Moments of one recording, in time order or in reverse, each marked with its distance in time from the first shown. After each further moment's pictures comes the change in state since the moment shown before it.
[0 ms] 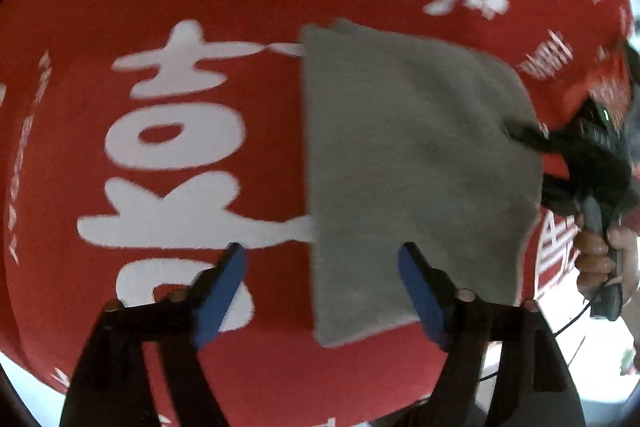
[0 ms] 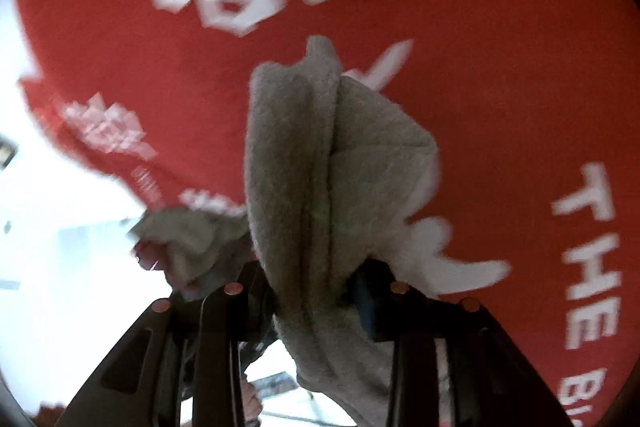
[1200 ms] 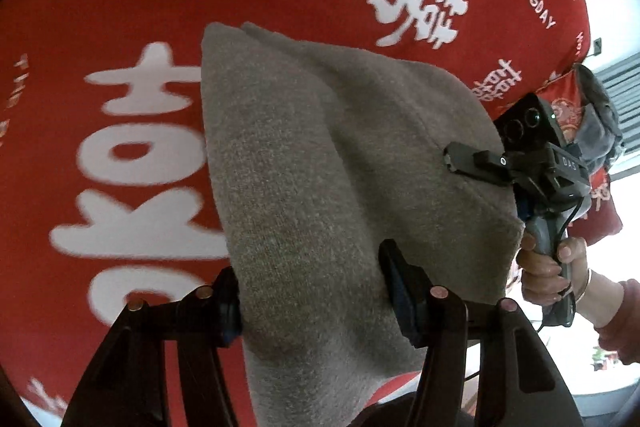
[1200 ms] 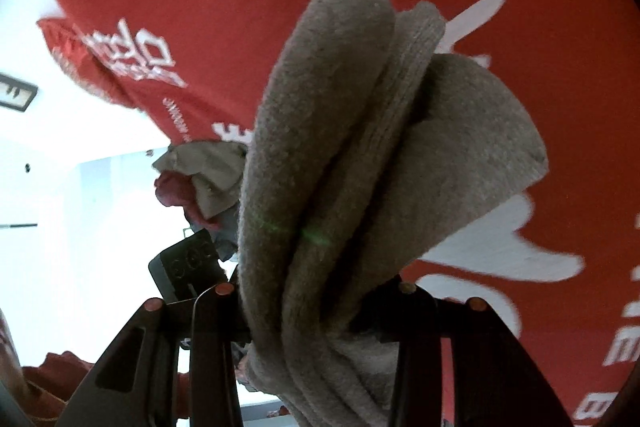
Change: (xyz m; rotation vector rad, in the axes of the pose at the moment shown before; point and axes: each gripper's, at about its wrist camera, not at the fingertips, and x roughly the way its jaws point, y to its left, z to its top) left arm -0.028 -0.010 -0.001 0.017 -0.060 -0.170; right arm 0.047 0.042 -0.029 -0.157 0.256 0.169
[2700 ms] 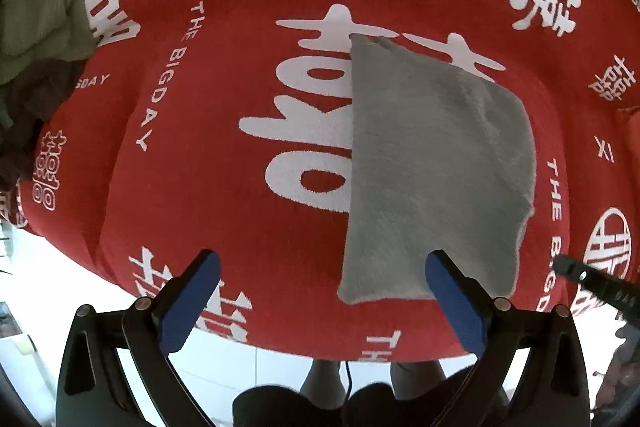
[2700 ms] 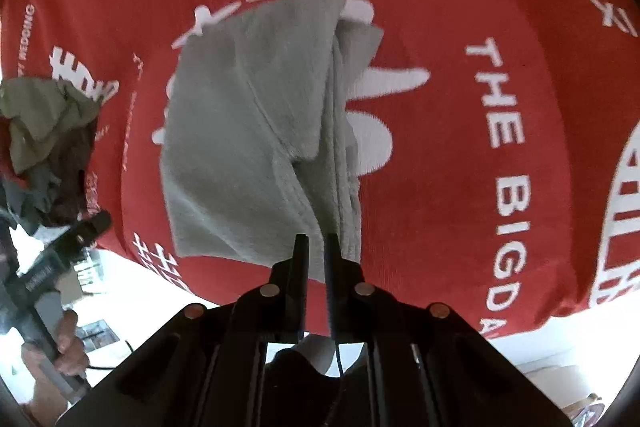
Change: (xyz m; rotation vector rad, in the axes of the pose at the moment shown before) left arm -0.073 0.010 -0.068 -0.165 0.067 0.506; right arm 0.016 0.054 -0.141 -0.057 -0.032 -0.840
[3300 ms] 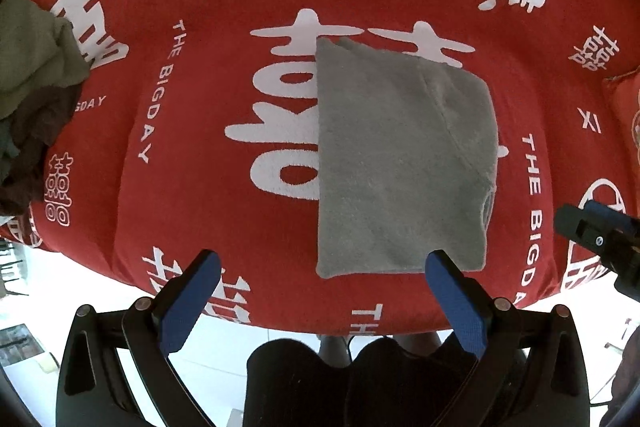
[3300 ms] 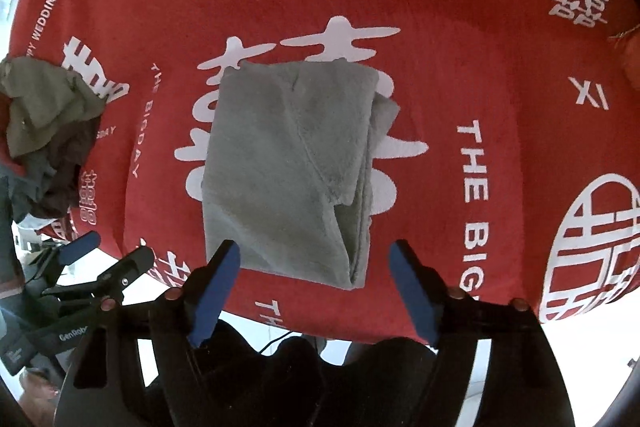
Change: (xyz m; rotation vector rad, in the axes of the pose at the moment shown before) left arm -0.036 -0.032 0.005 0.084 0.048 0.021; right arm -0.066 0.060 0.015 -0.107 -0.070 -0.122
